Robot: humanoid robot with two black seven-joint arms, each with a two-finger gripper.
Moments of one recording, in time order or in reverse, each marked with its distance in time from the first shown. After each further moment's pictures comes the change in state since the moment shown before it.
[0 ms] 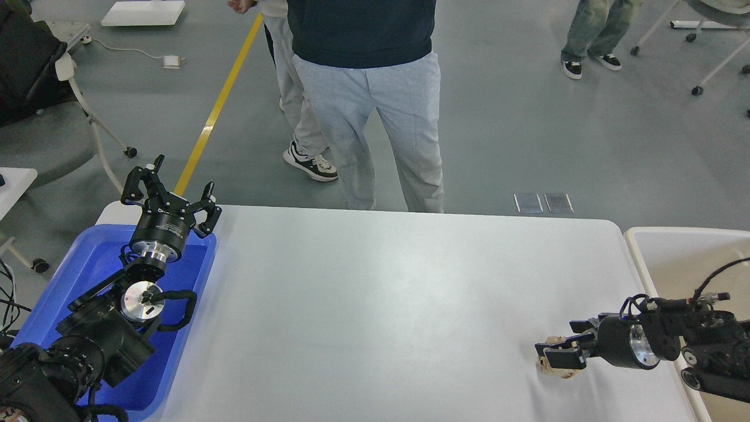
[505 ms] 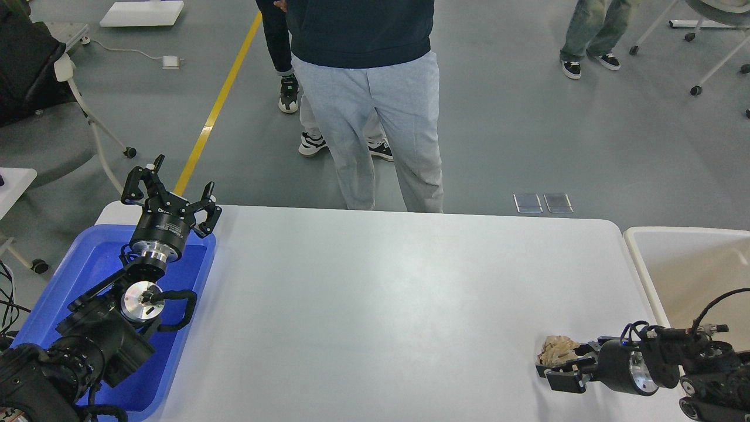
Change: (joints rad) left arm 0.000 0.000 0.000 0.000 0.000 0.000 0.000; right arm -0.091 0.029 0.021 -0.060 -0.015 -0.050 0.009
